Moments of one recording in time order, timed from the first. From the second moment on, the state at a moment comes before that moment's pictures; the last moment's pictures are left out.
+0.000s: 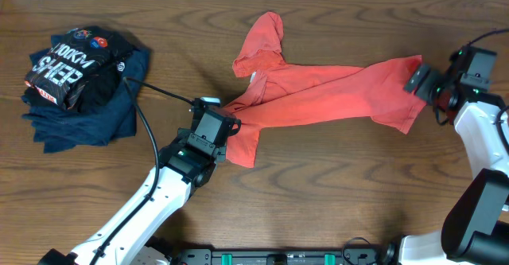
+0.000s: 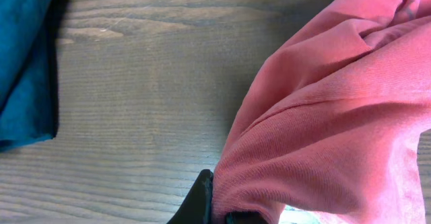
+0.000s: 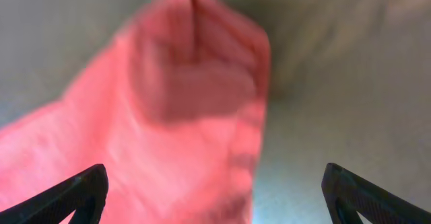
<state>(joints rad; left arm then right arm) -0.52 1.26 0.73 -0.53 -0.40 -0.33 -0.29 1.64 1.08 -0.46 -0.02 0.29</state>
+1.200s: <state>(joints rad) -0.52 1.26 0.73 -0.53 -0.40 -0.33 -0.33 1.89 1.02 -0.12 -0.12 0.29</state>
